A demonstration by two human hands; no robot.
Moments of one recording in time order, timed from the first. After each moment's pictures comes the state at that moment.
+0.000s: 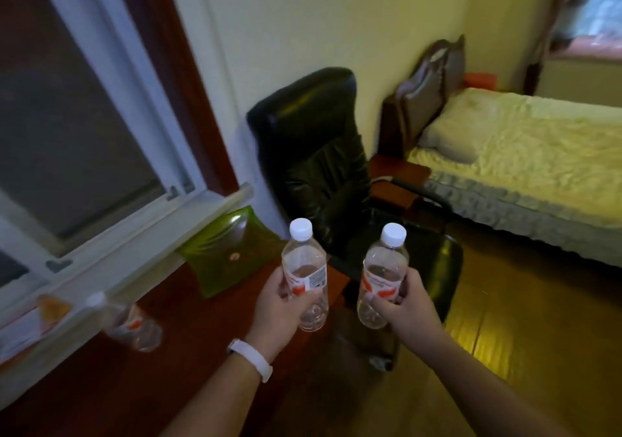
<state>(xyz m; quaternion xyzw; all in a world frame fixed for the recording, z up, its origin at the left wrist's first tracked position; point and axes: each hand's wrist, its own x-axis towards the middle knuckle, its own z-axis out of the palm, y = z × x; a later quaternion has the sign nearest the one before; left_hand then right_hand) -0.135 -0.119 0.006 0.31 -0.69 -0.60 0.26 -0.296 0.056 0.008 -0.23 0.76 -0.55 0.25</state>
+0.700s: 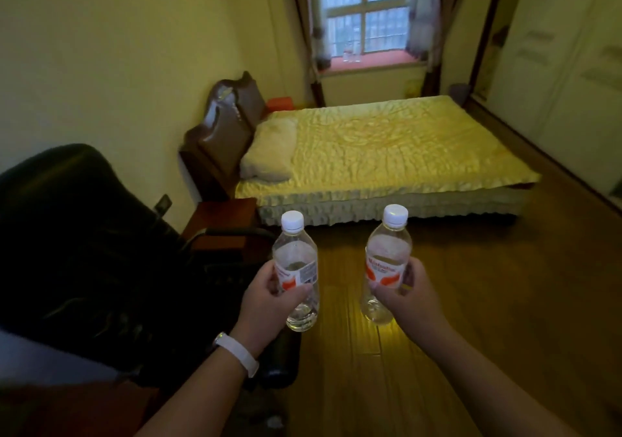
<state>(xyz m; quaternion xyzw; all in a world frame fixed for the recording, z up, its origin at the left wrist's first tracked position) -0.472 0.120 0.051 0.05 -0.77 -0.63 0.08 -0.515 0.368 0.039 -0.02 0.76 -0.65 0.03</state>
